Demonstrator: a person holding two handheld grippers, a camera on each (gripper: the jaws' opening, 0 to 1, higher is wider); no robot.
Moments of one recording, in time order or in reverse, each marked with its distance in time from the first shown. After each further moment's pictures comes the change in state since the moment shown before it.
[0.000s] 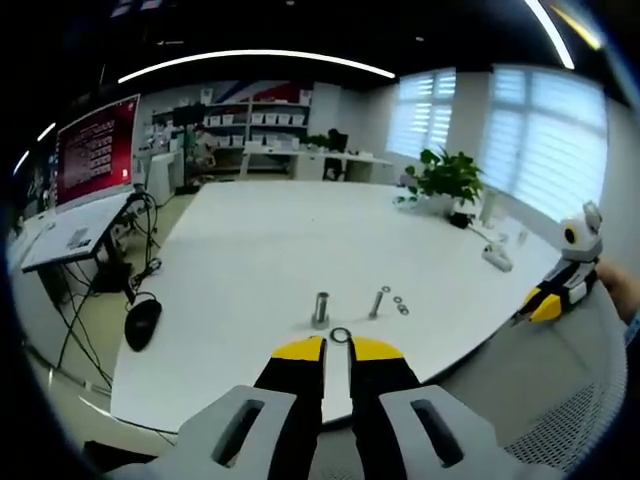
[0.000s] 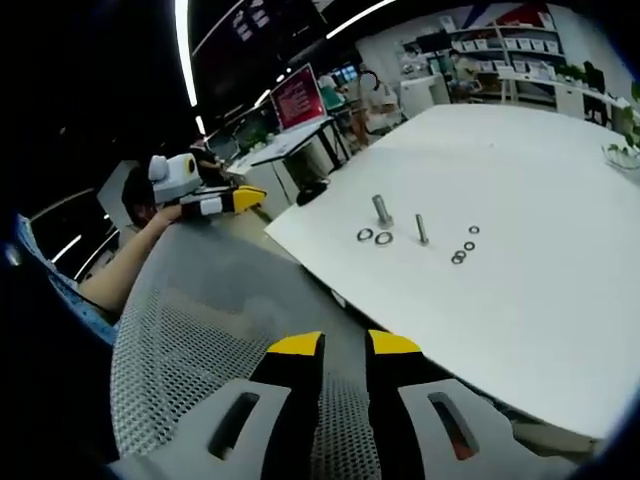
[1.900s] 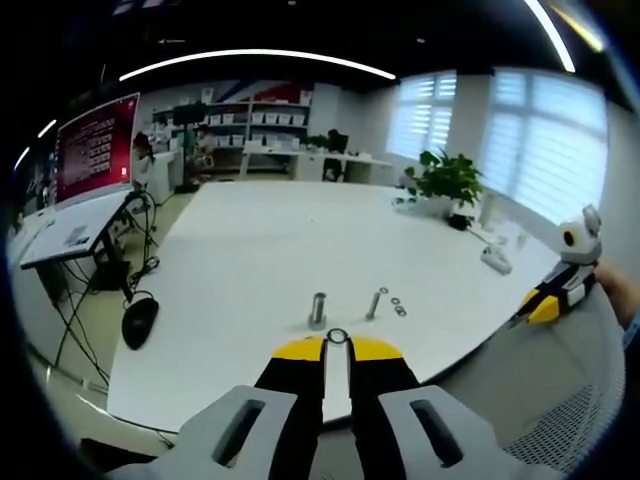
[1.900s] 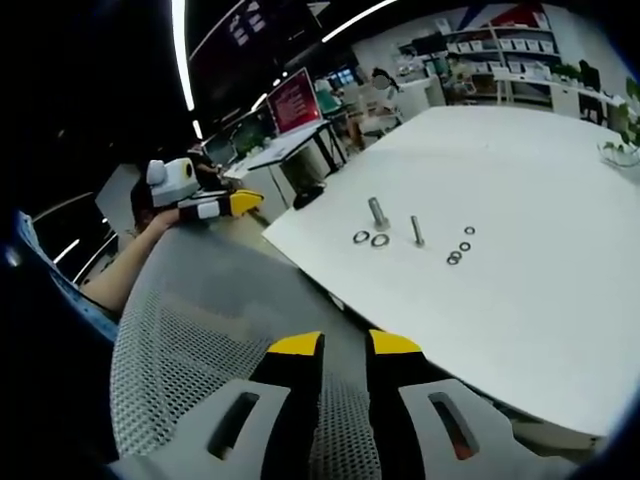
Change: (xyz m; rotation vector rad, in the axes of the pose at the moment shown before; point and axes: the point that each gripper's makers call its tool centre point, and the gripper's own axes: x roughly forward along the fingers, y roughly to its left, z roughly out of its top) left arm 0.001 -0.003 0.002 -0.010 -0.006 -0.003; right arm -0.003 -0.002 0.000 0.004 -0.010 -0.005
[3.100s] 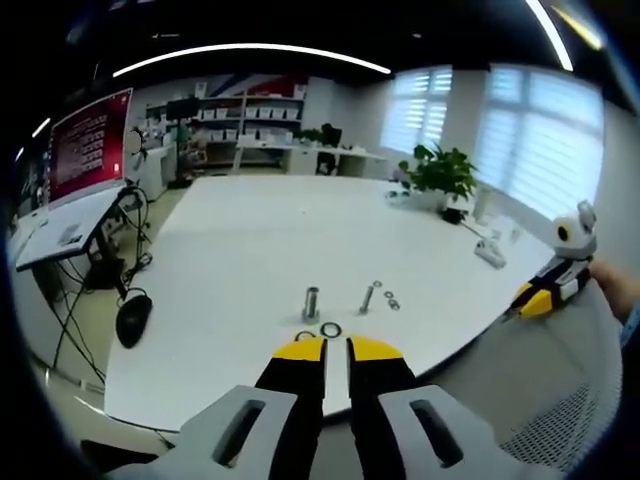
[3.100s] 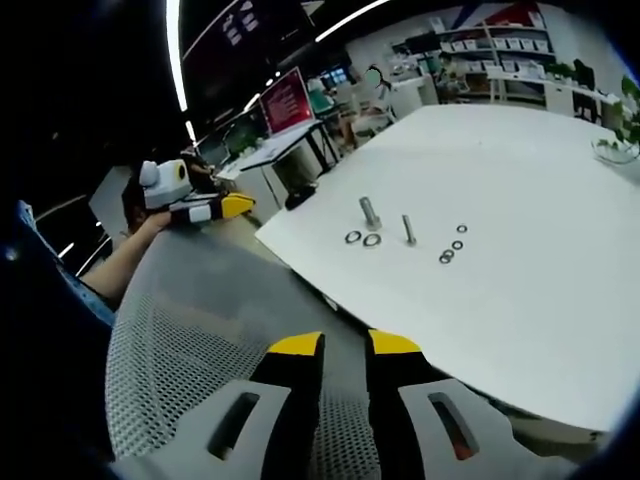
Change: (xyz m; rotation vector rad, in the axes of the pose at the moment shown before) left arm 0.004 -0.007 -0.009 0.031 0.066 -0.054; right arm 0.000 -0.007 0.000 0.028 -0.002 -0.041
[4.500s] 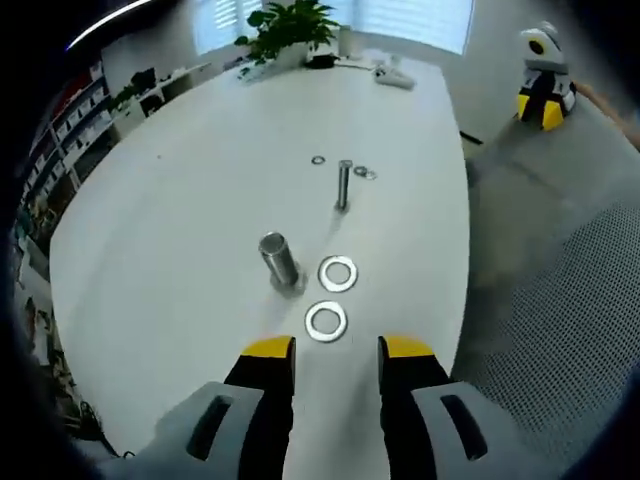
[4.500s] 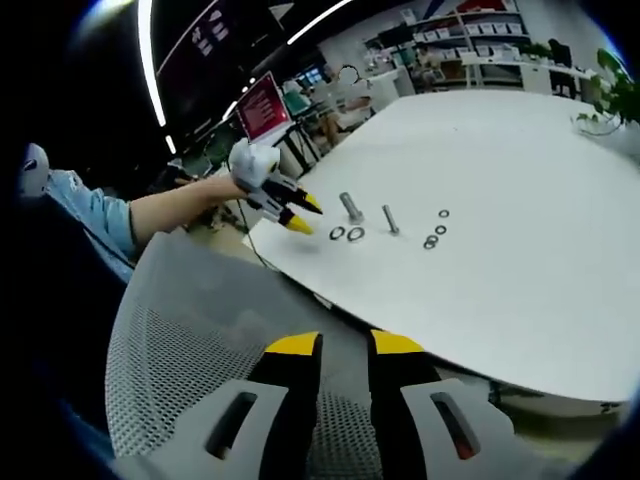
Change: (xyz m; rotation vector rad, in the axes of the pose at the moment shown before) left arm 0.156 0.046 -0.061 0.646 0.551 -0.463; right arm -0.004 -0.013 -0.003 0.096 -0.007 -0.056
